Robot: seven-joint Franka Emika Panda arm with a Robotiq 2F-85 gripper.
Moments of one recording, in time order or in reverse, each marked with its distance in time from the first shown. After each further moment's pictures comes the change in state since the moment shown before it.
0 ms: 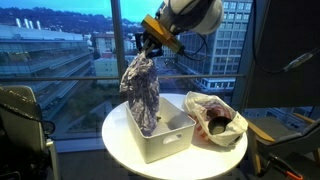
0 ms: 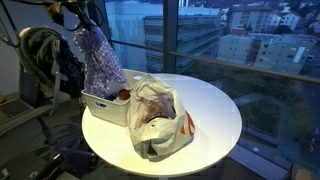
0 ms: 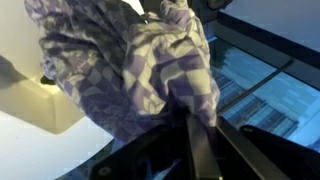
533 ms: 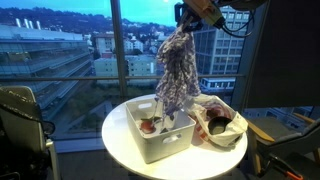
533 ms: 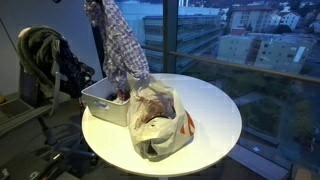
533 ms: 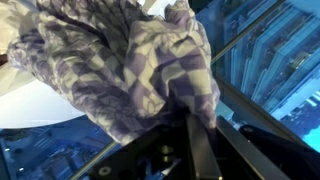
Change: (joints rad) arm -0.245 -0.404 0.033 -0.191 -0.402 -0.131 0.486
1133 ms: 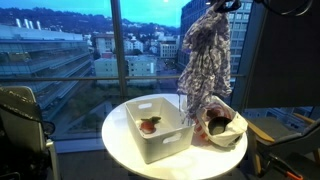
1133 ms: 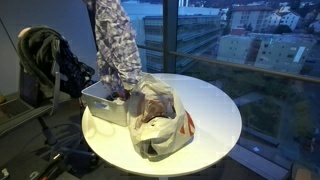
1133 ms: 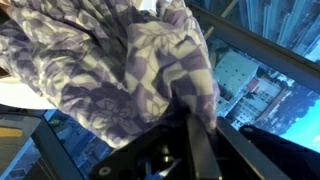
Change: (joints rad) arm -0.126 -0.365 0.048 -0.135 0.143 -0.178 0.063
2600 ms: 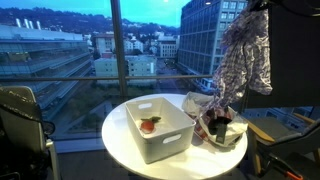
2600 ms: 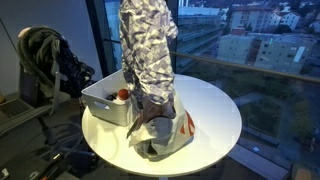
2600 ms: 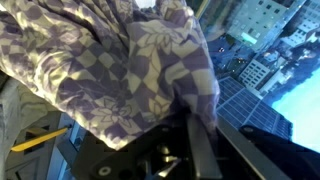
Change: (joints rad) arm -0.396 -0.175 0.095 -0.044 -0.073 -0.118 0.140
